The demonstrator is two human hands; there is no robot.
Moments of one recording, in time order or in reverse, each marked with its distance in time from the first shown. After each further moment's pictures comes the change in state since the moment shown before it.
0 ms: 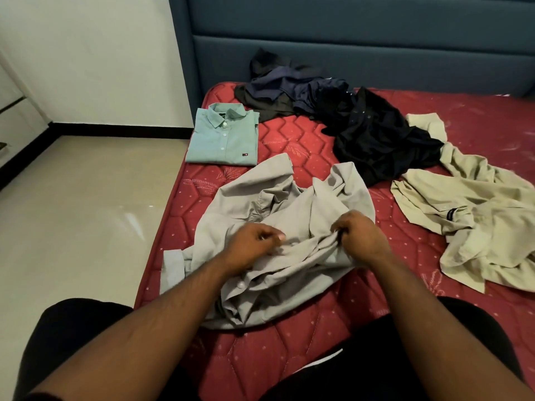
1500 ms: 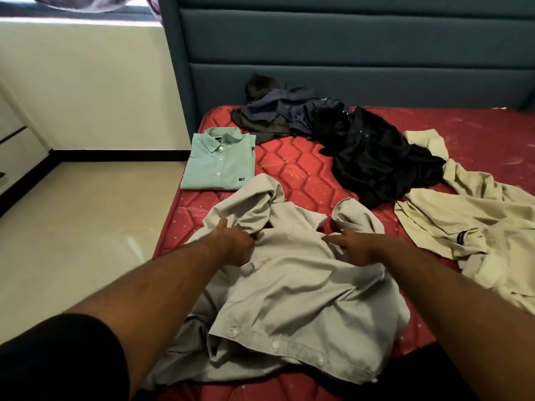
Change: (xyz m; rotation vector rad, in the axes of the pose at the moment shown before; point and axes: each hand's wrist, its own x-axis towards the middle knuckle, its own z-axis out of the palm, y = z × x) left_hand 0.091 0.012 -0.051 1.657 -0.439 0.075; right_hand 0.085 0.029 -0.005 -0.389 -0.421 -0.255
